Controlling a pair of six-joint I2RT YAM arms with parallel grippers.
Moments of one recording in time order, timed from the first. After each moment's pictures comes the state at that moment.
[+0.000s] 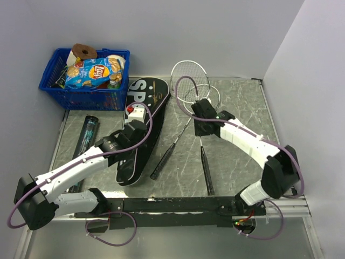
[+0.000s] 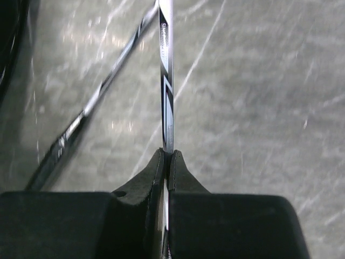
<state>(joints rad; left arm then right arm) -0.80 1.13 0.89 -0.48 -0.50 -0.48 0.57 1.52 1.21 -0.69 0.25 0.40</state>
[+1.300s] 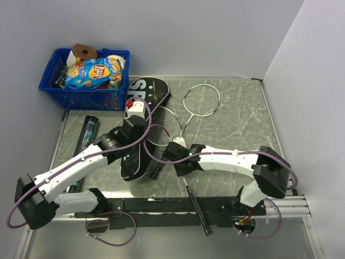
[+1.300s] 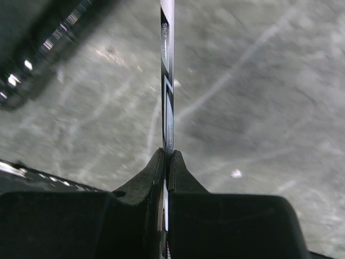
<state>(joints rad) -0.80 1.14 0.96 -0.43 -0.52 -0.47 1.10 1.52 0.96 -0.69 0.24 0.71</state>
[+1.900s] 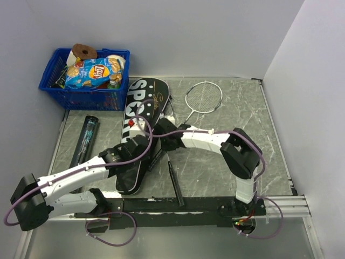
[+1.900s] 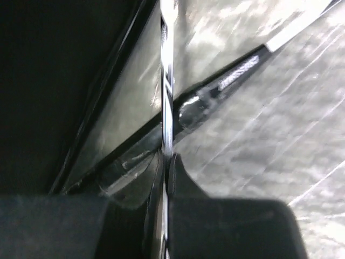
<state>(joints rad) -0.90 1.08 0.72 -0.38 -0.53 -0.65 0.92 1.87 1.26 -0.48 0.22 0.66</state>
